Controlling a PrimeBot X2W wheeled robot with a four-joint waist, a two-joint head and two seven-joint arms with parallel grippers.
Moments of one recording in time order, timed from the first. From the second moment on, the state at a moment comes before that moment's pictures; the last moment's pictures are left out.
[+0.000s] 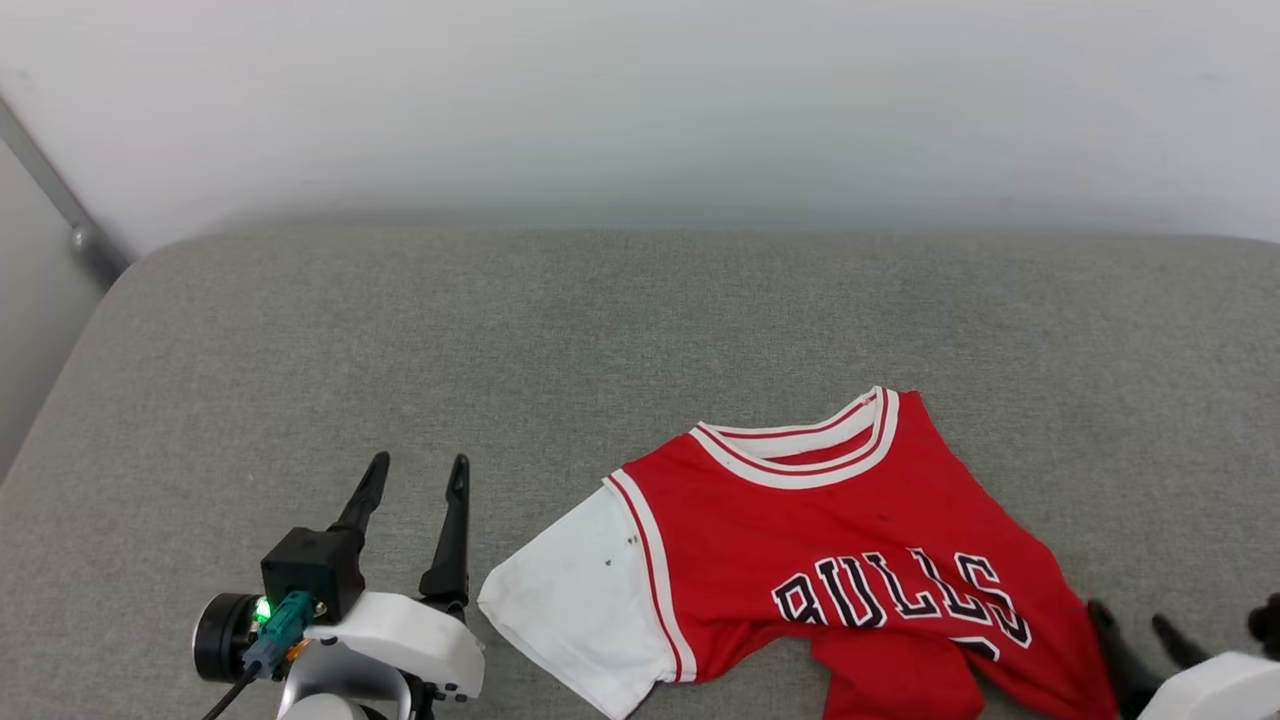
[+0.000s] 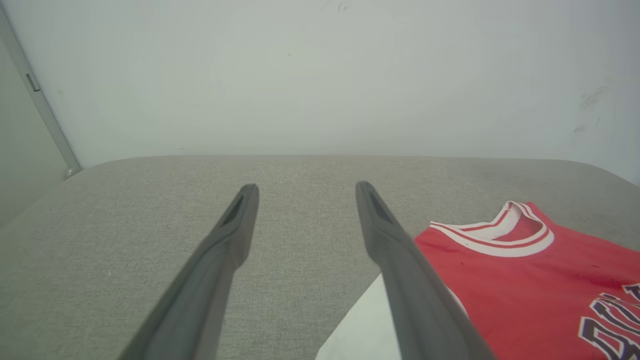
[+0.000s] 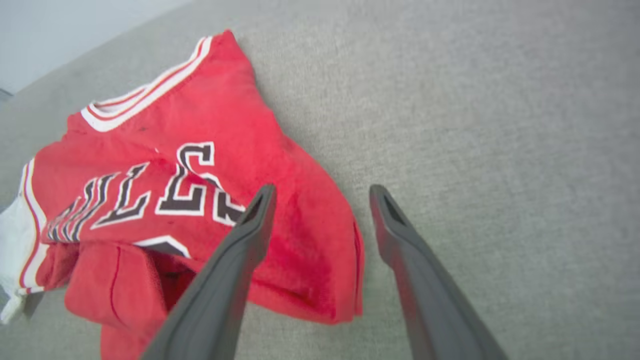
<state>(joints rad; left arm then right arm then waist) -0.11 0.32 -0.38 0.08 -0.45 0.20 -0.18 0.13 -0.10 -0.21 0.06 0.38 0.13 0.40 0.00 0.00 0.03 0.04</state>
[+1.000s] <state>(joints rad) -0.27 0.27 -0.42 0.05 -0.43 0.18 -0.23 -0.39 -0.29 -0.08 0.35 0.46 0.13 0.87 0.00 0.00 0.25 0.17</state>
